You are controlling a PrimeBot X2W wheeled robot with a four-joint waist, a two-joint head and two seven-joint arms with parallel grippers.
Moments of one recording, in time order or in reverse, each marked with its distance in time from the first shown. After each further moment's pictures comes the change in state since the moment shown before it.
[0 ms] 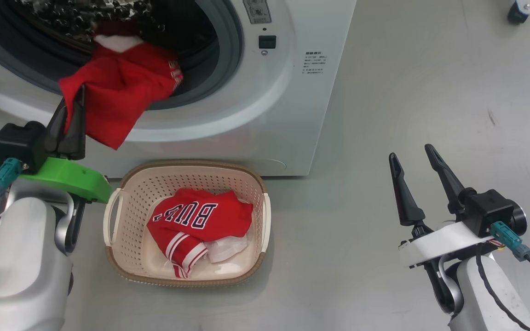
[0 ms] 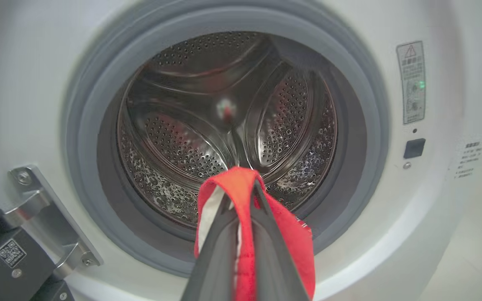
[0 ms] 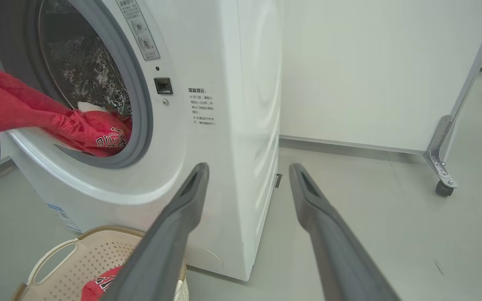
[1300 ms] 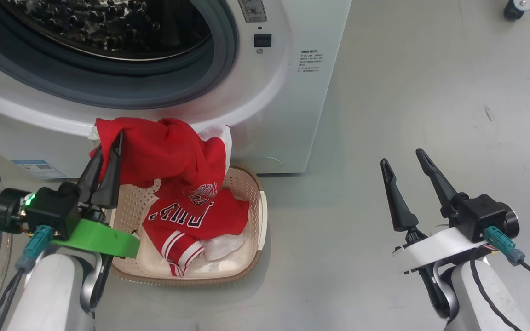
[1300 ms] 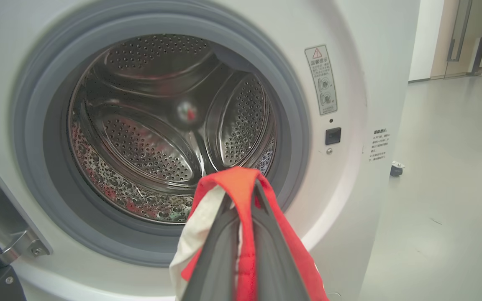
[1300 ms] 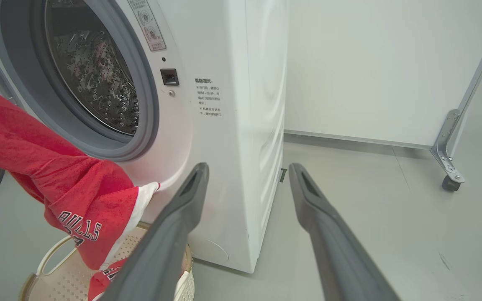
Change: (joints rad) left arm 0.262 -0.019 -0.020 -0.338 0.027 0.005 -0.007; right arm 0.018 0.004 0.022 -0.009 0.000 0.008 0.000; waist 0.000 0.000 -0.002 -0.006
